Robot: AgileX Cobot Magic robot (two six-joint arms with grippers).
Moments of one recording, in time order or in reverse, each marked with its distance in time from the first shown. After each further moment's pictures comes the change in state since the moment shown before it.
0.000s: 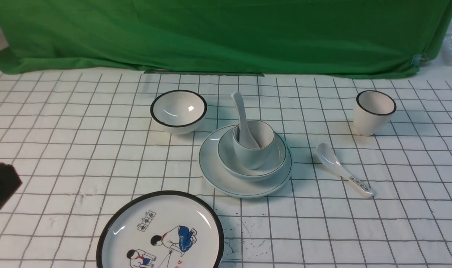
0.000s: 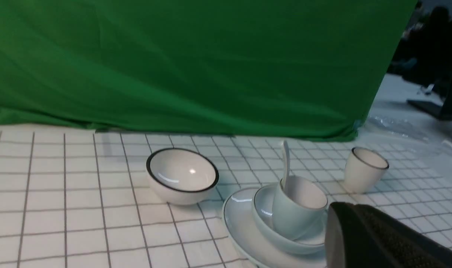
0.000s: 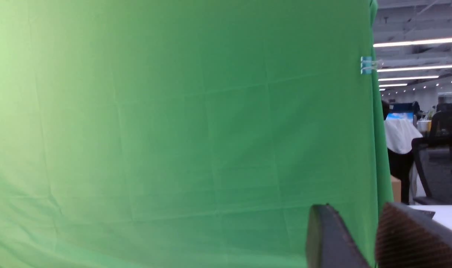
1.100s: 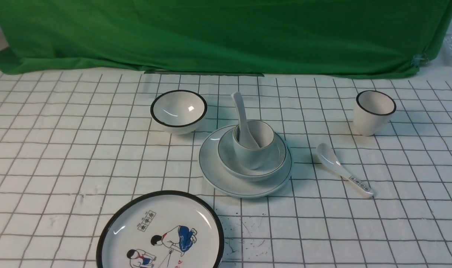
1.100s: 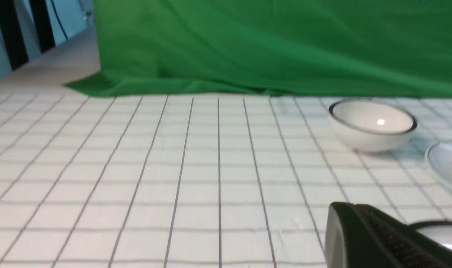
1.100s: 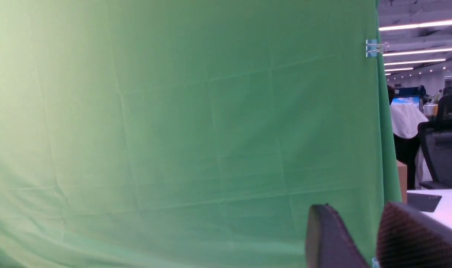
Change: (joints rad) right arm -0.002 0.000 0.000 0.000 0.032 0.023; left arm 0.371 -0.217 0.422 0.034 -0.123 0.204
